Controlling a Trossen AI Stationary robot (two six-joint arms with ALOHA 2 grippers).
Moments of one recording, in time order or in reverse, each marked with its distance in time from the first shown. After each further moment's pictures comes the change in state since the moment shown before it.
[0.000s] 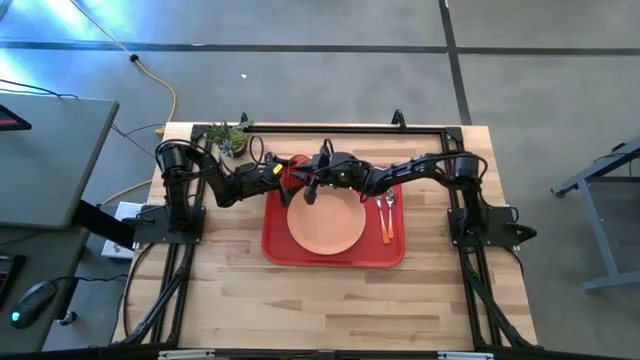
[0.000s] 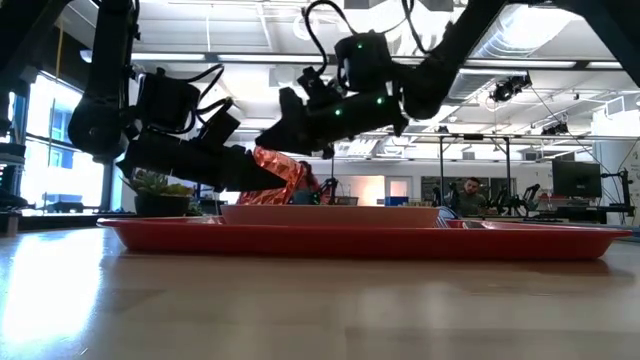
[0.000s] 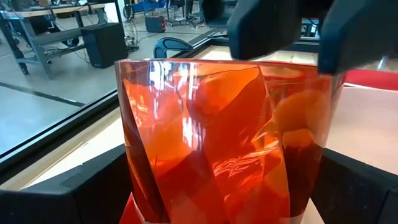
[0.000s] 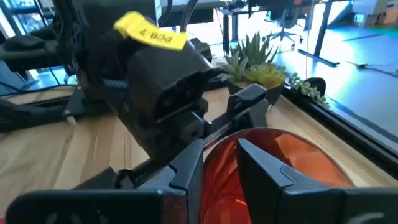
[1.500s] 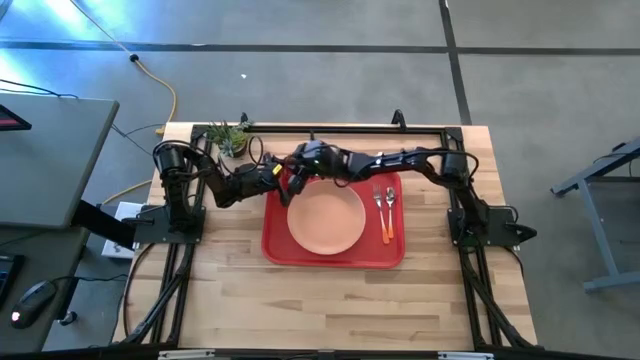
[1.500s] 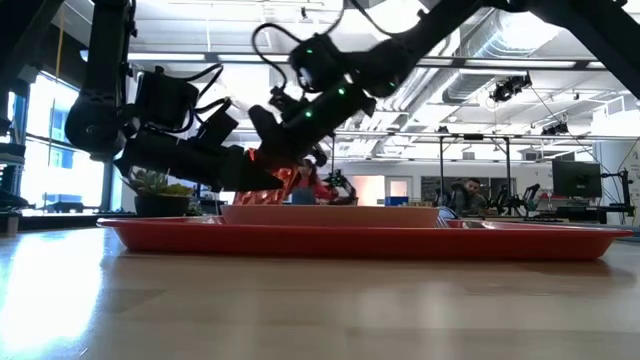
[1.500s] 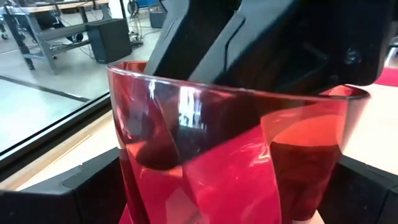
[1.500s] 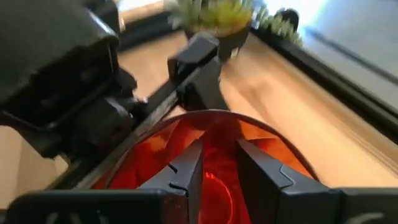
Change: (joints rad) left arm -0.017 -0.021 -0.010 -0.018 -0.012 -0.010; right arm -0.031 0.120 0.358 -0.588 0.087 0.103
